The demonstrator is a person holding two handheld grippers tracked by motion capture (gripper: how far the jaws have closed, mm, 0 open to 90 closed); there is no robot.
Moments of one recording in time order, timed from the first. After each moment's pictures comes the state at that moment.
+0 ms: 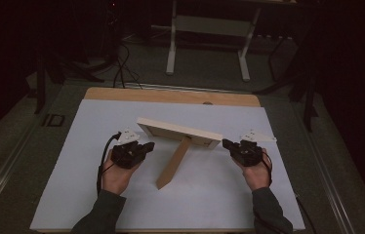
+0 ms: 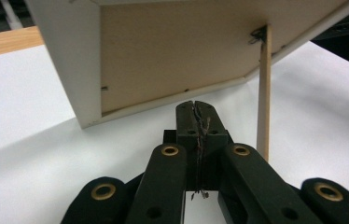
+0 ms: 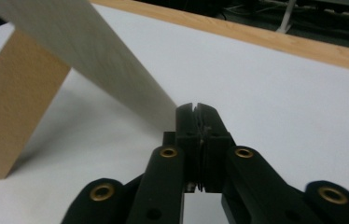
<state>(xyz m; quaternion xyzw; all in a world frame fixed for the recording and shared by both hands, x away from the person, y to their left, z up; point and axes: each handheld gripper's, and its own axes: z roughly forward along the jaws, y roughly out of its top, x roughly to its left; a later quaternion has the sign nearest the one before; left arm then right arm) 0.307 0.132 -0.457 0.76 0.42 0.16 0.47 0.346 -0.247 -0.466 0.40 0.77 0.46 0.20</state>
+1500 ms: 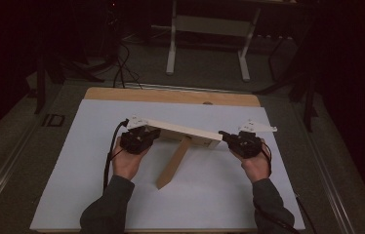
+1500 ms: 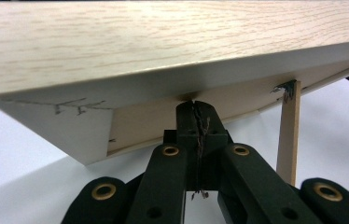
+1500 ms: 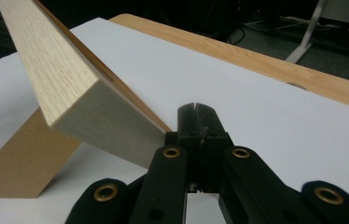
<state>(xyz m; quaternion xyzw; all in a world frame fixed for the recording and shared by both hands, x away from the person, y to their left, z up) 0.344 0.114 -0.445 0.75 0.43 0.17 0.47 0.355 -0.236 -0.435 0.36 0.78 0.48 0.18</state>
